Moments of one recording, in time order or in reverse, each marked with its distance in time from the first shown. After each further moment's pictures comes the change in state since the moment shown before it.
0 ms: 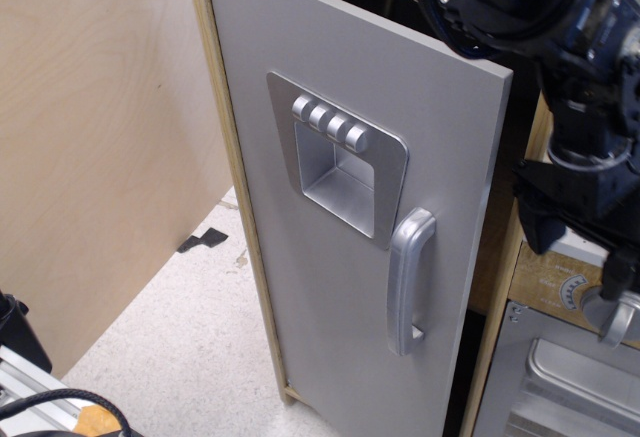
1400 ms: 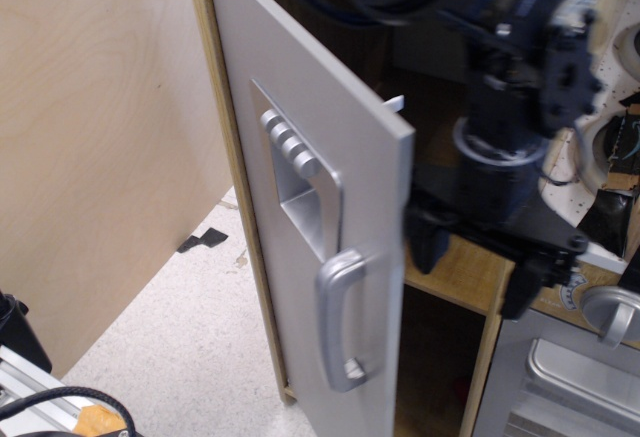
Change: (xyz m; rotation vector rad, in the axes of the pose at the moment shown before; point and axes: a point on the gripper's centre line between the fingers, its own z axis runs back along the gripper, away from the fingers) arm -0.080 0.014 0.054 0.134 0.177 0.278
